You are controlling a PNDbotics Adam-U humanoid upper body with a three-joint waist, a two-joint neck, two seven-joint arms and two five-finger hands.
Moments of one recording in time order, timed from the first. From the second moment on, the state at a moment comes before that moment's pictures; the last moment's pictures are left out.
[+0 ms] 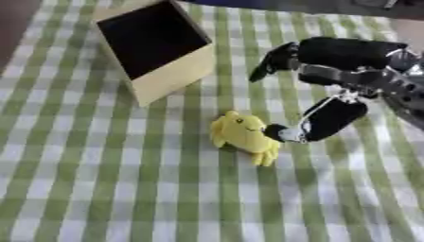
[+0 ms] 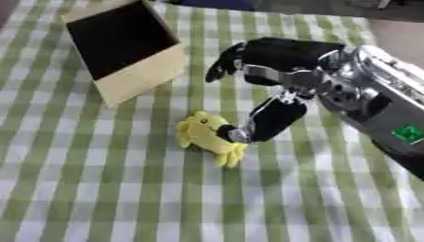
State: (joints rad) left arm -0.25 0.54 0.02 -1.99 -0.08 -0.40 0.53; right arm -0.84 -0.85 0.60 -1.94 0.47 0.31 0.61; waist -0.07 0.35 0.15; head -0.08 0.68
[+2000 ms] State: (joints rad) left arm -0.25 0.53 0.01 -1.99 -0.08 -0.39 0.50; right arm -0.84 -0.72 0.69 -1.71 0.47 0.30 0.54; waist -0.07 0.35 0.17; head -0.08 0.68
